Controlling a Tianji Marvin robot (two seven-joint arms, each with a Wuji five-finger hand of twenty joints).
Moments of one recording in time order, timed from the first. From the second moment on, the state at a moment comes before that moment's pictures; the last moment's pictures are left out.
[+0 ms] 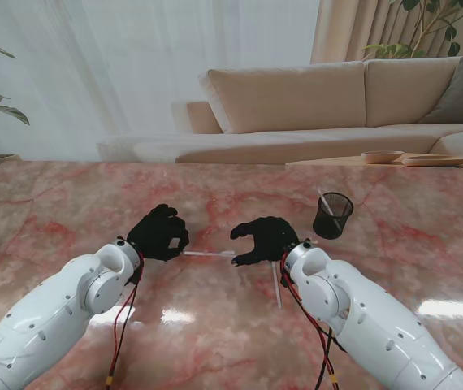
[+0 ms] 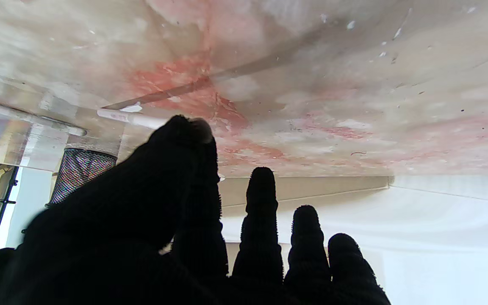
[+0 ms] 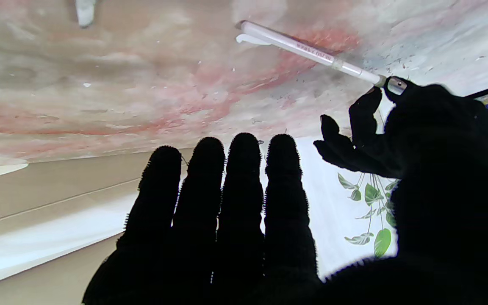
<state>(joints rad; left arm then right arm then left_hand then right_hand) 1.25 -1.06 -0.93 -1.27 0.95 -0.15 0.06 -1.29 -1.08 0.88 -1.42 -0.81 -0.04 -0.07 0.70 -0.44 0.81 -0.31 0.62 -0.23 0.88 0.96 0.42 -0.01 0.49 0.62 0.09 0.01 0.28 0.60 -0.02 -0.08 0.10 0.36 0.43 -0.59 0.54 -0.10 0.66 -0.12 0.37 0.38 0.82 -0.11 0.22 0.21 0.76 -0.13 0.18 0.21 0.41 -0.14 0.79 0.22</state>
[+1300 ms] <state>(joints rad) 1.25 -1.06 -0.93 -1.29 0.95 -0.16 0.03 -1.02 -1.23 0.47 -1.07 -0.69 0.18 -0.23 0.70 -0.44 0.81 -0.31 0.62 -0.23 0.89 0.97 0.42 -0.01 0.49 0.62 0.09 0.01 0.28 0.60 -0.02 -0.08 0.10 0.37 0.46 -0.59 0.53 -0.12 0.73 -0.10 0.42 0.50 0.76 -0.10 0.49 0.54 0.67 -0.09 0.62 0.59 0.37 -0.04 0.91 0.59</state>
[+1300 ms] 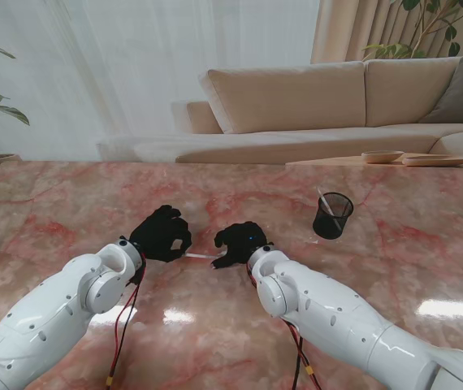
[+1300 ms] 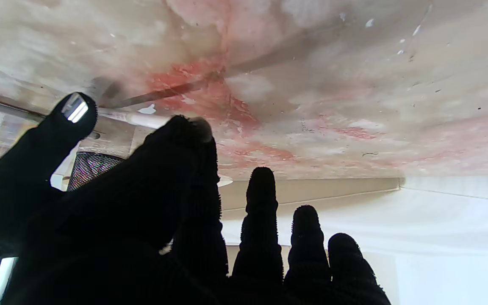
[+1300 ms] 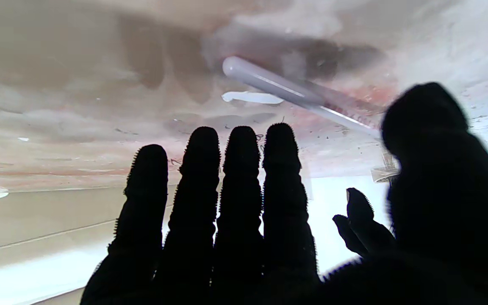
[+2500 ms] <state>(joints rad) 1.26 -1.05 -0.94 -1.31 0.96 -0.16 0.02 -0.98 -1.28 0.41 -0.98 -0.69 0.14 -0.31 0.70 -0.43 0.81 -0.31 0.62 -0.23 0.91 0.97 0.42 -0.01 0.49 0.62 0.09 0.01 0.28 0.60 -0.02 -0.08 0.10 0.37 0.69 -0.68 0.49 -0.18 0.88 -0.25 0.84 0.22 1.10 -0.13 0.45 0.54 1.01 -0.09 0.71 0.62 0.60 -0.01 1.21 0.64</state>
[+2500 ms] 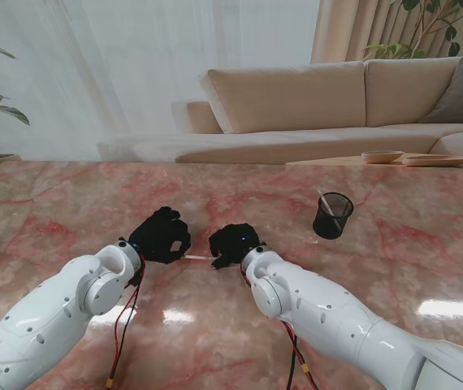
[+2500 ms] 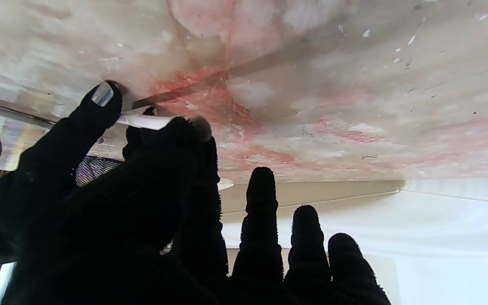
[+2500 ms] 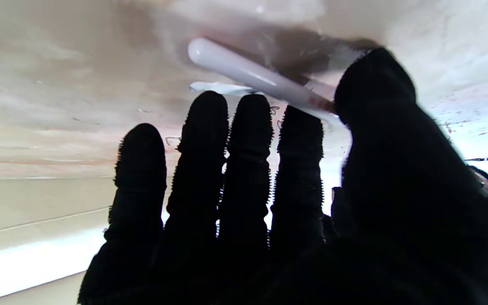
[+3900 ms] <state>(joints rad) 1.30 -1.05 -0.99 -1.36 1.00 -0.21 0.06 -0.99 -1.25 0.45 -1.06 -0.70 0.17 -0.25 0.46 -0.40 0.89 -0.15 0.39 -0.13 0.57 0.41 0.30 -0.02 0.39 0.47 0.09 0.01 0.26 0.58 -0.02 -0.07 0.10 0.33 0.69 -0.80 0.80 -0.22 1.00 -0.21 0.96 0.09 1.34 -0.09 0.43 0.53 1.23 -0.04 0.87 0.67 0.78 0.03 1.40 0.67</state>
